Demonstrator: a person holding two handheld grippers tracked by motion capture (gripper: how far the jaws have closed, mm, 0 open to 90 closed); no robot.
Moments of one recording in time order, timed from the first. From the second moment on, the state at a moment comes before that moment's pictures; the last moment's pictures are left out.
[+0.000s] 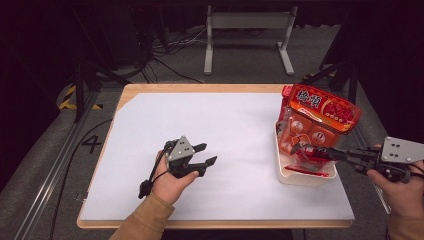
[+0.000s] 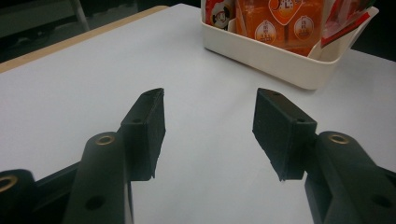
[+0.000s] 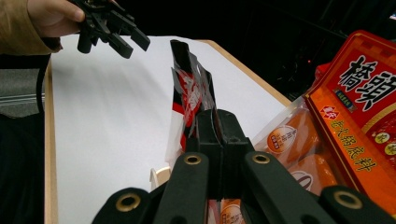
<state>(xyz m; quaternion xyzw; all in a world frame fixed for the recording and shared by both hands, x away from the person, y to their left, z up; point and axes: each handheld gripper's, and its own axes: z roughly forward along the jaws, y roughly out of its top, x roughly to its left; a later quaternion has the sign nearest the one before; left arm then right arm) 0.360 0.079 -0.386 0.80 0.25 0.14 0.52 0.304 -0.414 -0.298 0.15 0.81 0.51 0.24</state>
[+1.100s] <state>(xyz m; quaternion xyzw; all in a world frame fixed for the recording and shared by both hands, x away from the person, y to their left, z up) 0.361 0.083 -0.387 0.80 0.26 0.15 0.52 0.315 -0.416 -0.341 0.20 0.82 0.49 0.19</state>
